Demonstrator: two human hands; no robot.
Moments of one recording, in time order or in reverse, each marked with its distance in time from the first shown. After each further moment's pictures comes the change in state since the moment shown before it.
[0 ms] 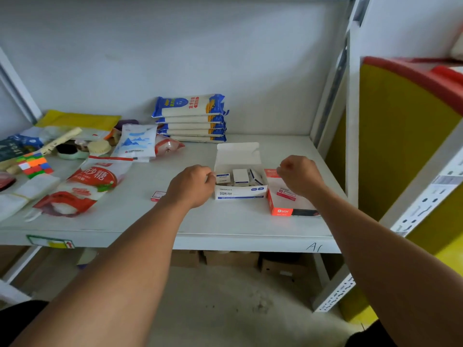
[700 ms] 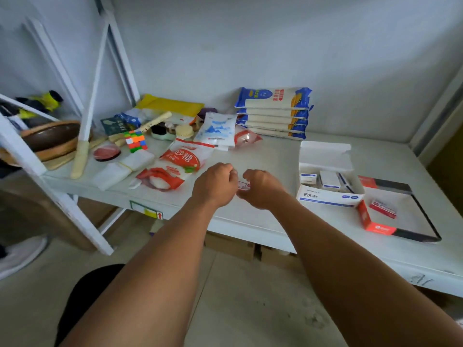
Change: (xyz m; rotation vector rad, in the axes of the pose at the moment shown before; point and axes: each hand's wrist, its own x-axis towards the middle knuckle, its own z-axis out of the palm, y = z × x) left_hand -0.041 -0.122 -0.038 0.054 0.177 -0.180; right_hand -0.048 -0.194 0.175 -0.216 -0.335 -0.516
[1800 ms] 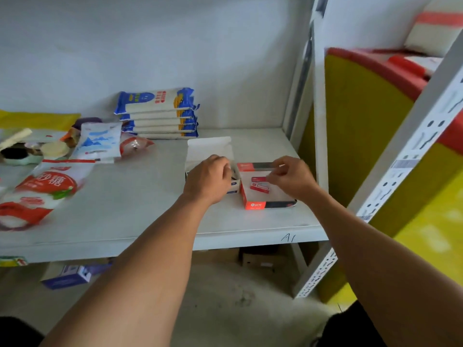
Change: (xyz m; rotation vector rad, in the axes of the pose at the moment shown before) left_hand 0.009 0.212 0.083 -0.153 -0.029 0.382; right_hand -0.158 0.243 -0.116 0.496 0.359 0.548
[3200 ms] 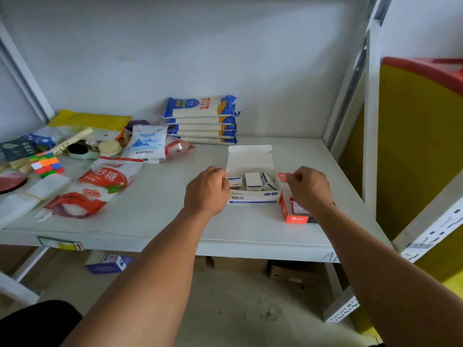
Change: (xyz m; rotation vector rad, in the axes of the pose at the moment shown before) left_hand -0.029 -0.076 -0.035 0.133 0.075 -0.159; right_hand 0.016 -0.033 0.059 -0.259 0.140 -0.056
